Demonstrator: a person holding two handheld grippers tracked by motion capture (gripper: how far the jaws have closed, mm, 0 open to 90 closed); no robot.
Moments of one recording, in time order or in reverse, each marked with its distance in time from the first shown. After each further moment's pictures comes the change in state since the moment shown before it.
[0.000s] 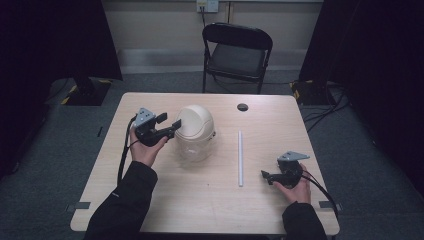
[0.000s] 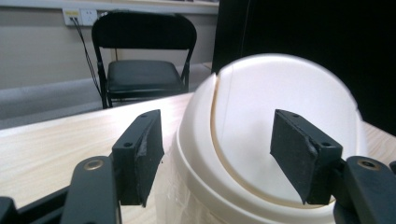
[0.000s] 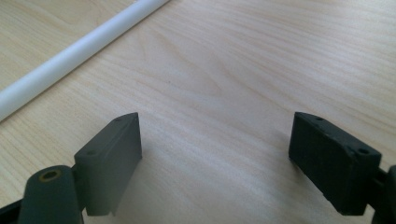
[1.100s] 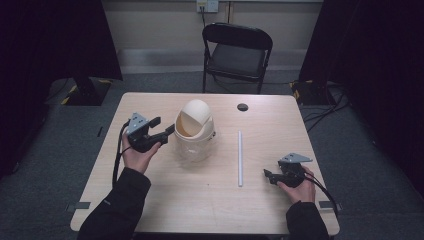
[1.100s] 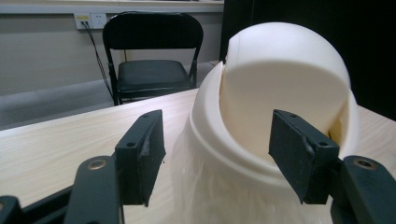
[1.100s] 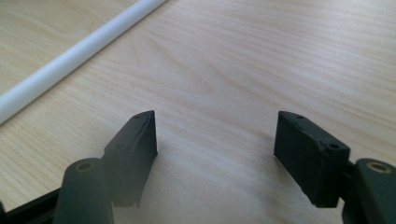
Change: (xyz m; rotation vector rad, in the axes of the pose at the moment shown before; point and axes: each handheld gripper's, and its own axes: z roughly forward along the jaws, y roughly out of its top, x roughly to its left) left arm 0.002 -0.007 -0.034 -0.005 0.030 0.032; right arm 0.003 -0.004 -0.007 -0.032 -0.049 0.035
